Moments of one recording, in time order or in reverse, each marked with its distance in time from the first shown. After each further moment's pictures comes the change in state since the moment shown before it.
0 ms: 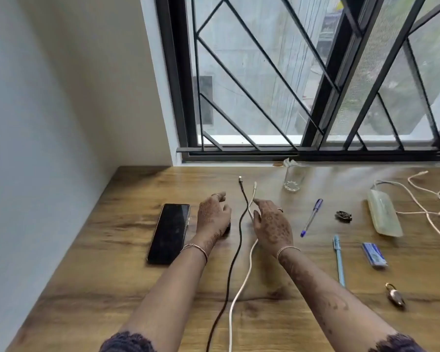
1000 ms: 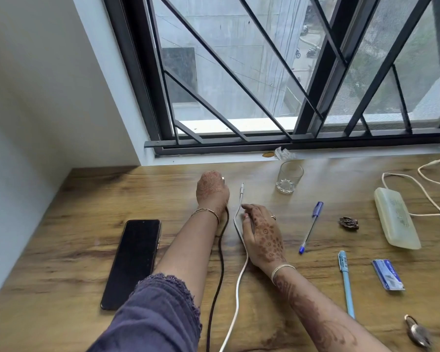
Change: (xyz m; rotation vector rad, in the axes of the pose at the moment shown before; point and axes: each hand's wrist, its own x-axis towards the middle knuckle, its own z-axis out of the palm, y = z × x) left_hand 0.135 0.026 0.074 0.338 -0.022 -0.050; right_hand 0.036 0.040 0.042 0.192 0.128 -0.002
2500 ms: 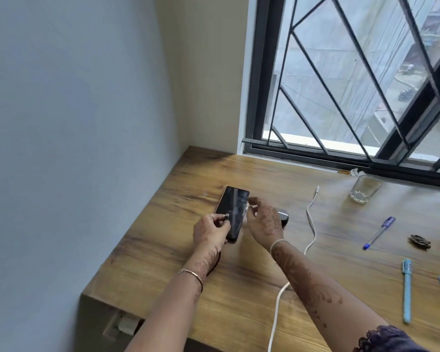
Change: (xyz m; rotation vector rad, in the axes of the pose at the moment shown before) left_hand -0.213 -0.178 -0.095 -0.636 0.201 -0.422; right_hand -0.067 -0.165 0.029 0.141 -0.341 -0.029
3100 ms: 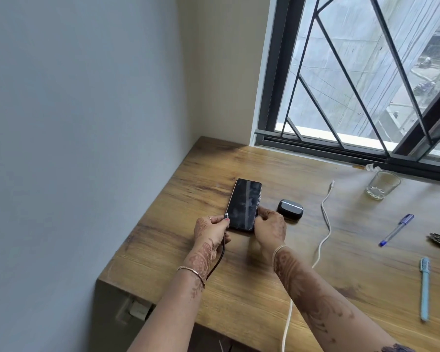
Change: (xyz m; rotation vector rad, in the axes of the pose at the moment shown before) left_hand 0.003 -0.024 -0.021 -0.380 -0.054 -0.278; right_hand -0.025 -0.014 0.032 0.291 0.045 0.424
